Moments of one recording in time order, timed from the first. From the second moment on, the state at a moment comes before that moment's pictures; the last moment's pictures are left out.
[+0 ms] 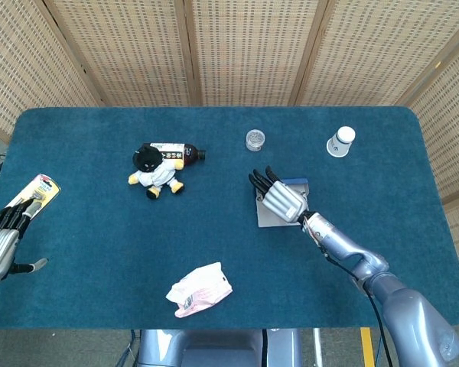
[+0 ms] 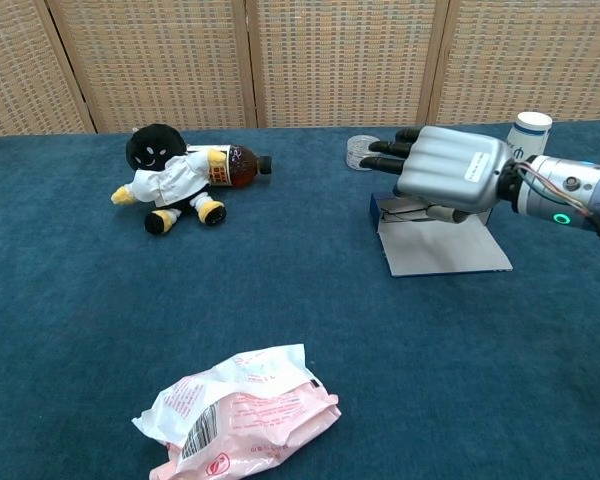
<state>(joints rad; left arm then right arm) -0.22 -1.01 -0.03 -1.66 1.39 1.23 -0.03 0.90 -1.82 -0.03 -0.50 -1.77 1.07 -0.31</state>
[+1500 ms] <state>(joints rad) -0.21 -1.00 -0.01 -1.67 1.42 1.24 -0.03 0.74 -1.62 0.04 -0.98 -1.59 1.14 -0.33</state>
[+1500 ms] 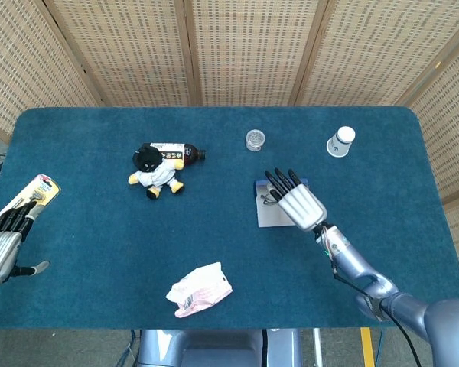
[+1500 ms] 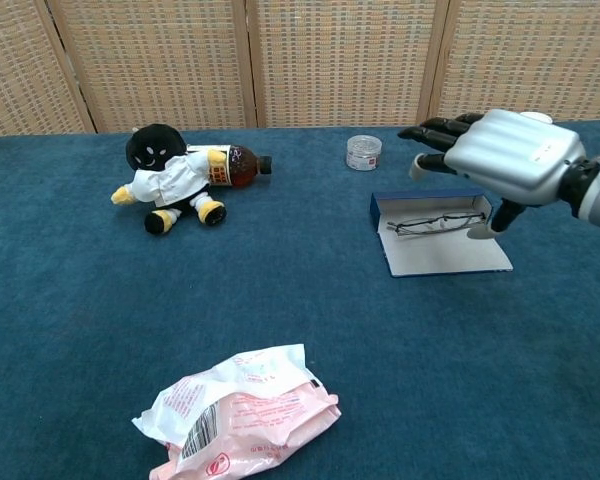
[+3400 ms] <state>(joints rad) -0.22 -1.01 -0.01 -1.67 1.42 1.23 -0.02 0.68 -1.81 0.04 -0.81 -1.52 1.07 -0.23</state>
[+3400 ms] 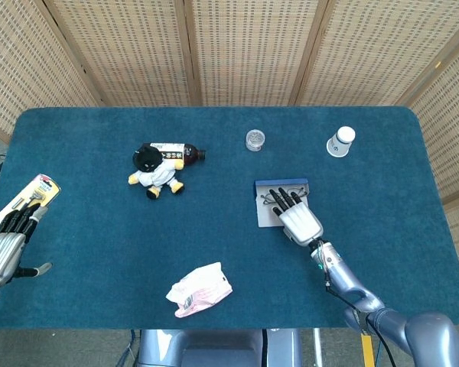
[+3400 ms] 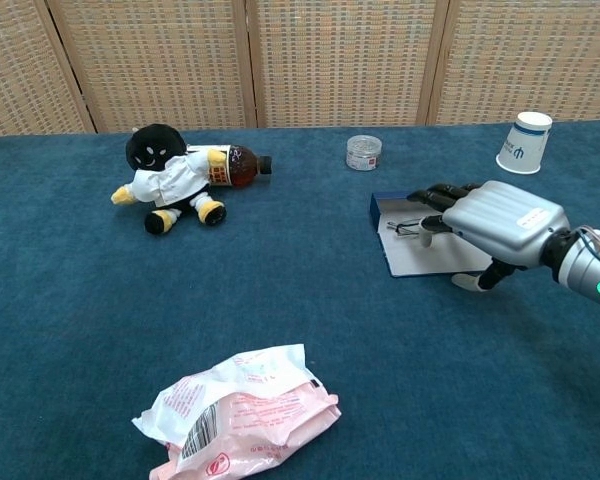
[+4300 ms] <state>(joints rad) -0.22 -1.01 -0.01 -1.67 1.41 1.23 -0.02 0.70 -1.88 0.07 -0.68 -1.53 1.11 -0.22</state>
